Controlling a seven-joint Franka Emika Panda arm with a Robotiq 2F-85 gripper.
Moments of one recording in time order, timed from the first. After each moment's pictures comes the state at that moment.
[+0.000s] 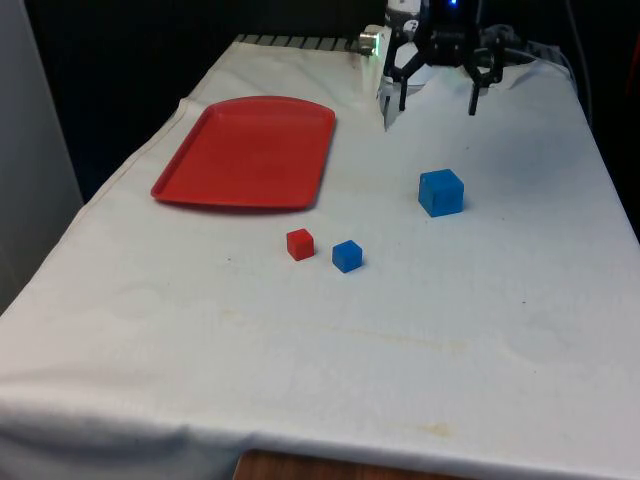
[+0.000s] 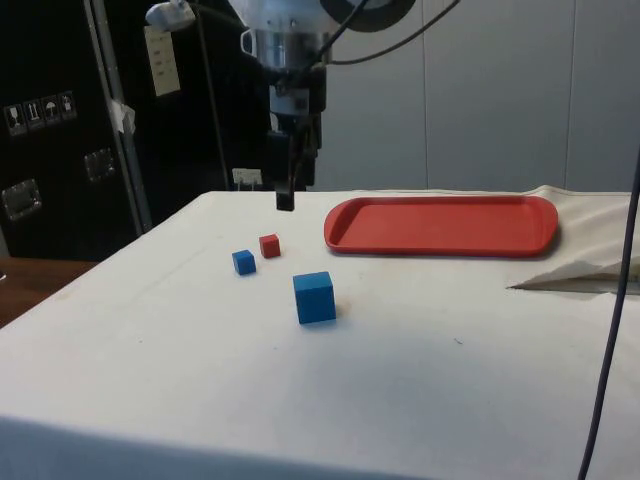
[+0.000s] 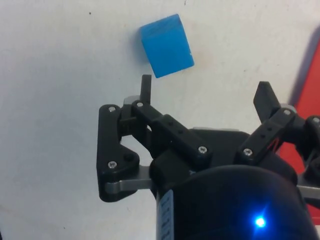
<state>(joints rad) 0.58 0.02 -0.47 -2.43 -0.10 2.58 0.13</state>
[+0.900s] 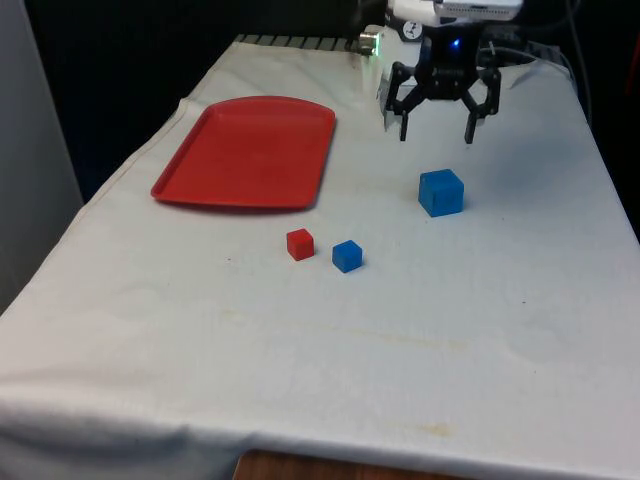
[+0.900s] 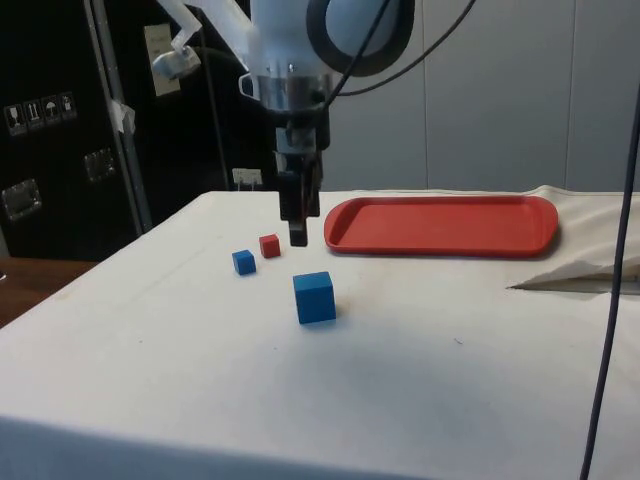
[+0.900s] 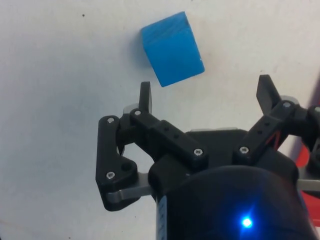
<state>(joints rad) 0.58 0.14 -0.46 -2.43 -0.02 2.62 -0.01</state>
